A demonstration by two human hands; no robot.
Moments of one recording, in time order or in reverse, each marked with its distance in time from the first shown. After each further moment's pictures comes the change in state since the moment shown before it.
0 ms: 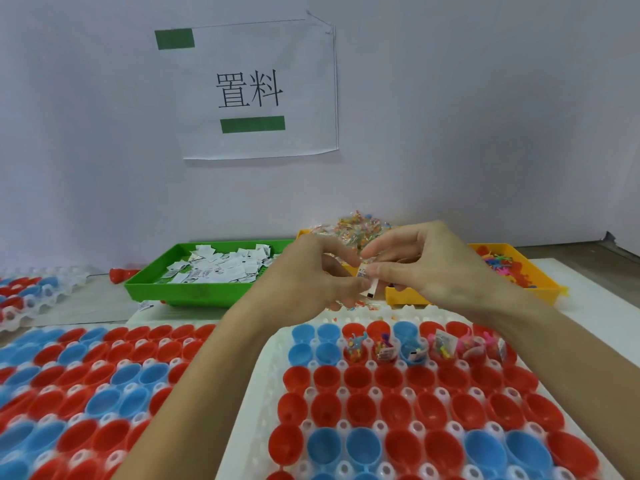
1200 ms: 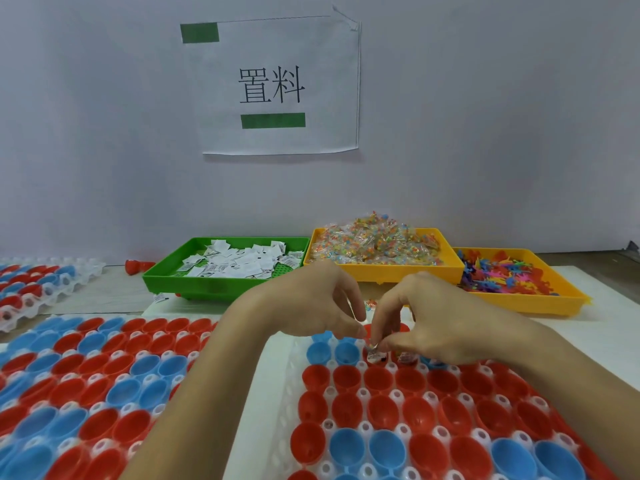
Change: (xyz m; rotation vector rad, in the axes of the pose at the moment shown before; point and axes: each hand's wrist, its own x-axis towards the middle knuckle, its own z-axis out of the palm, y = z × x) left_hand 0.004 -0.027 -0.017 0.303 -0.333 -0.028; right_hand -0.003 0.016 0.021 -0.582 -0.405 -0.133
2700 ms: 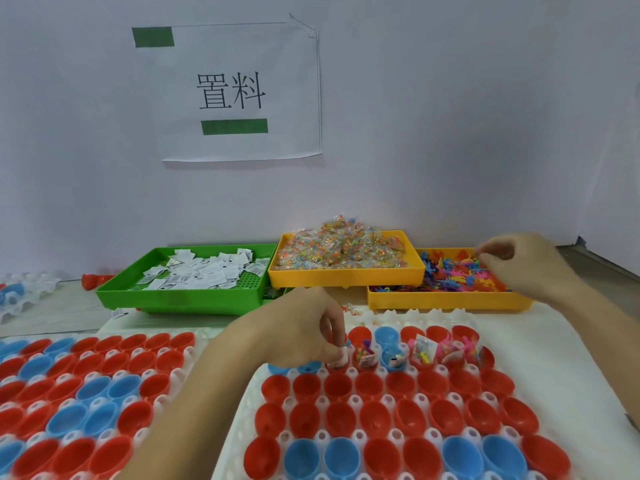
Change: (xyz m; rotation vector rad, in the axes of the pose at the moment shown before) left_hand 0.011 0.016 0.029 0.188 0.003 0.009; right_hand -0.047 0.154 -0.068 -0.103 0.668 0.558
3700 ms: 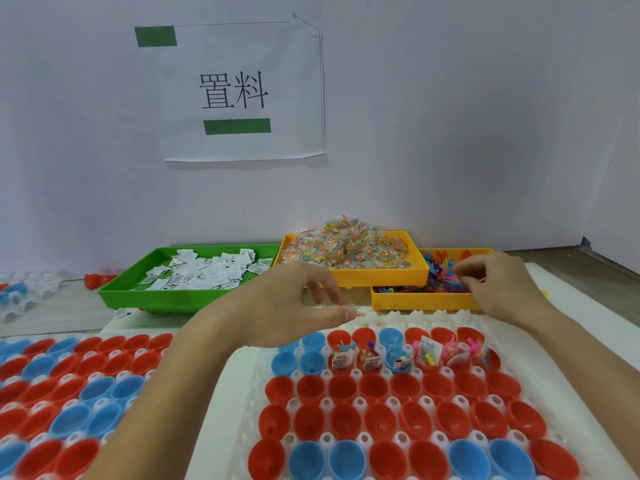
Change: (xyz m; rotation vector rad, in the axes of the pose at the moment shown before) left_hand -0.013 -0.008 -0.024 -0.062 0.205 0.076; right_hand -0.009 -0.008 0.041 -0.023 0.006 -0.064
